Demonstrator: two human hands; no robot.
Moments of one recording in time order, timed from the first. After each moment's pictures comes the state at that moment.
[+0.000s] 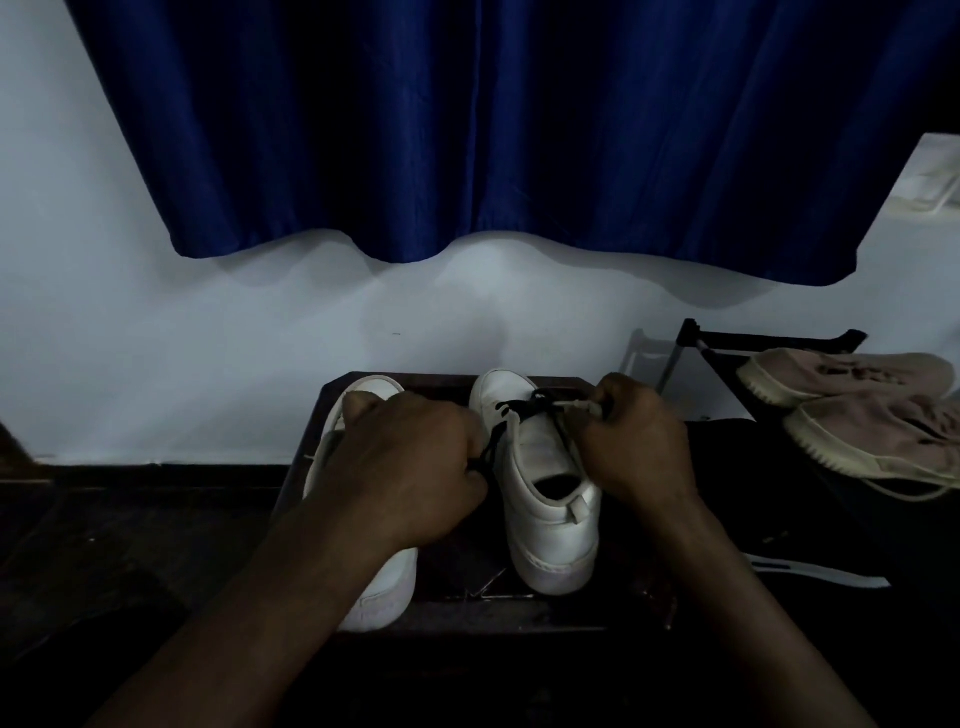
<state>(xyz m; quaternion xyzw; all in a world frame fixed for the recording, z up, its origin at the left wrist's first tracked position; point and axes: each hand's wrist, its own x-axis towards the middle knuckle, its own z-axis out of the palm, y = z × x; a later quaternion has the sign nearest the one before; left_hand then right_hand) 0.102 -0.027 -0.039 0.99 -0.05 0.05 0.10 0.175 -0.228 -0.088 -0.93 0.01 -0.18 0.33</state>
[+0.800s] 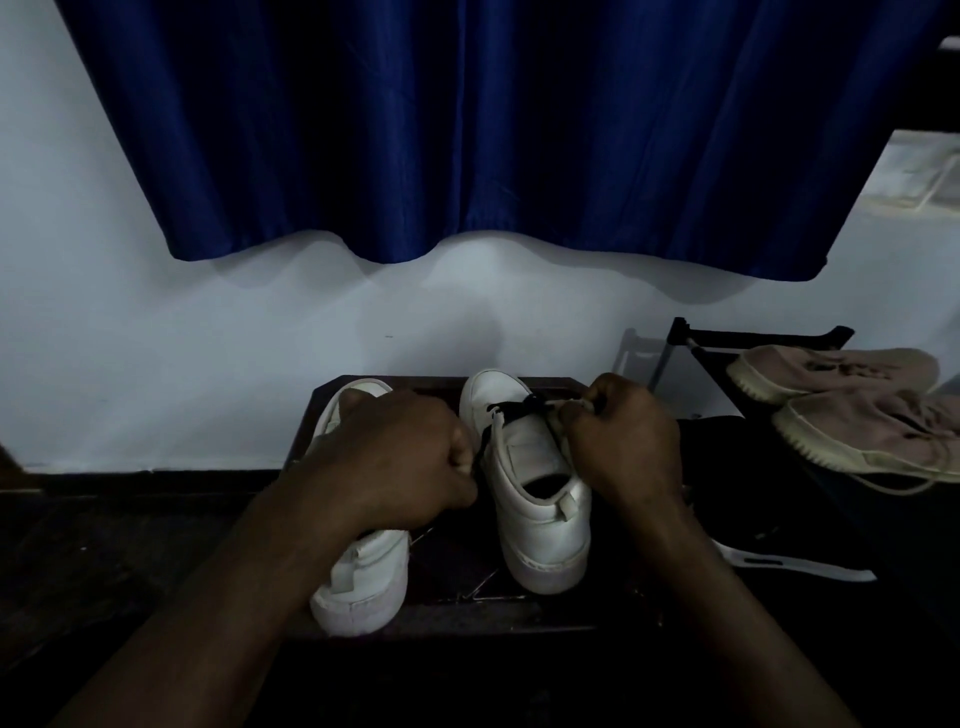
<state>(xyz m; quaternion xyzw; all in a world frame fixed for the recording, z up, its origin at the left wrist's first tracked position) 0.111 -0.022 -0.025 0.99 -0.07 -0.01 0.11 0.175 -0.225 -0.086 -0.91 0.04 -0.19 0.35</state>
